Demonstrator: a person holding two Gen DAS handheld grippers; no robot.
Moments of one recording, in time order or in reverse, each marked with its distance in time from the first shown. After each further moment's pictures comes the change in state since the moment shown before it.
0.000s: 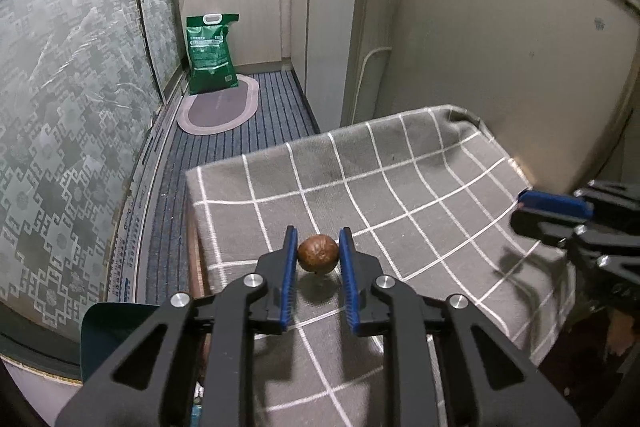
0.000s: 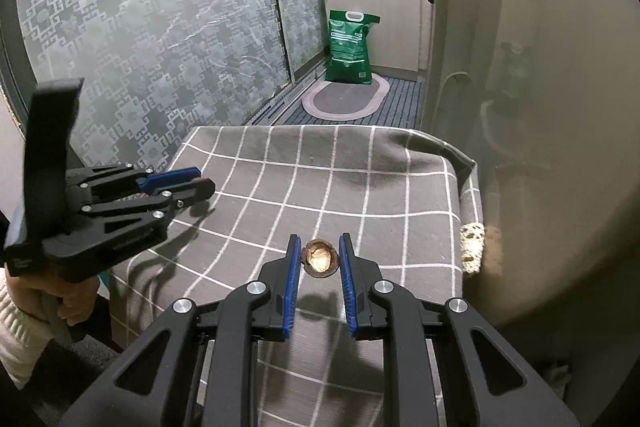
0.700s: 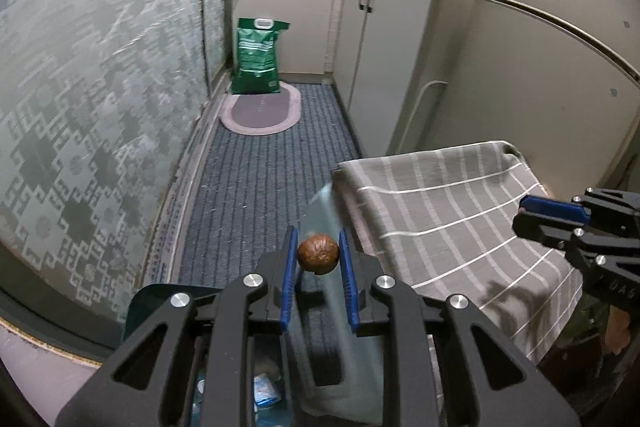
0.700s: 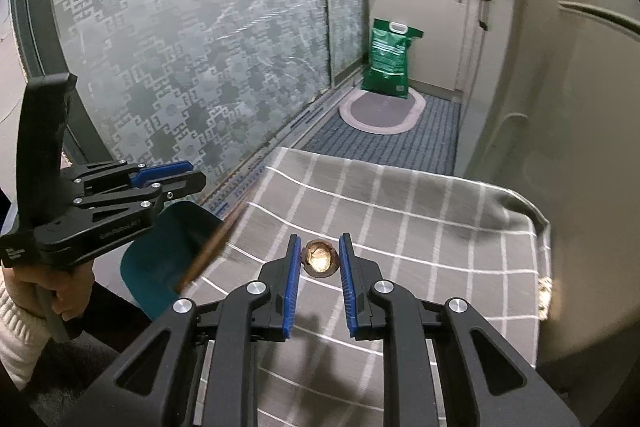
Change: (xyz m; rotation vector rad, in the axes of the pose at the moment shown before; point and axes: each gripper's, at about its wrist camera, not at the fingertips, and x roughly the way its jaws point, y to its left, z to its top) left arm -0.051 0.100 -0.022 -0.125 -0.048 0.060; right arm 0.013 0.088 0.034 -0.112 -0.002 0.053
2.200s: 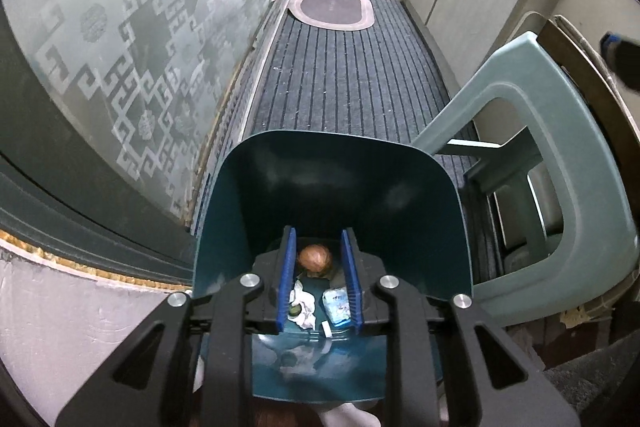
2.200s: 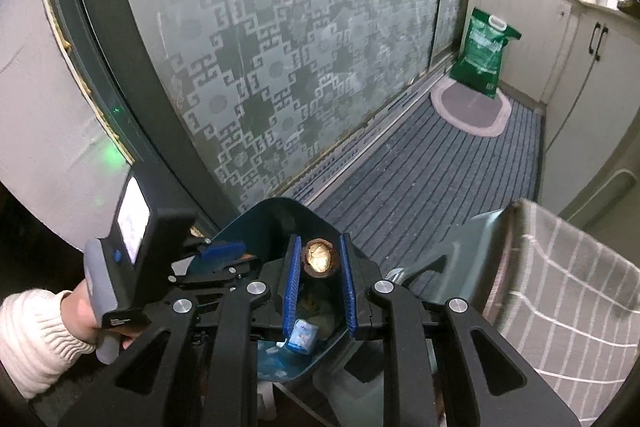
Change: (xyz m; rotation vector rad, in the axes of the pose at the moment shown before) left arm 0.041 0.154 -0.114 -0.131 0.298 0.087; right arm 0.100 0.175 0.044 -0.159 0.147 0.155
